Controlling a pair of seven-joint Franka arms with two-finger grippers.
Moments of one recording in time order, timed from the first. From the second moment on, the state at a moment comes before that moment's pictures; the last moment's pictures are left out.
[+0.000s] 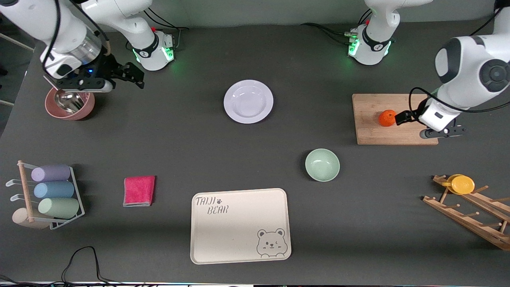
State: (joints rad) left arm 0.05 -0.10 -0.03 -2.39 0.01 2.16 -0.08; right arm 0.41 -0.35 -0.09 -2.12 0.05 1.72 0.40
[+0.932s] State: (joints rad) left arm 0.05 -0.04 -0.01 -2.66 0.01 2.47 -0.08; right arm 0.46 -0.48 -0.10 -2.36 0.17 1.81 0.31
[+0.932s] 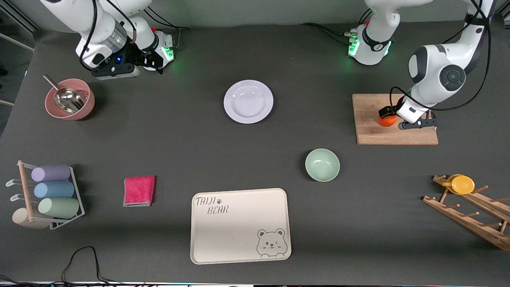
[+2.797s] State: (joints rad) left arm 0.05 -0.17 -0.03 -2.41 0.03 2.09 -0.11; right arm 0.46 0.28 -0.31 -2.73 1.59 1.90 -1.31
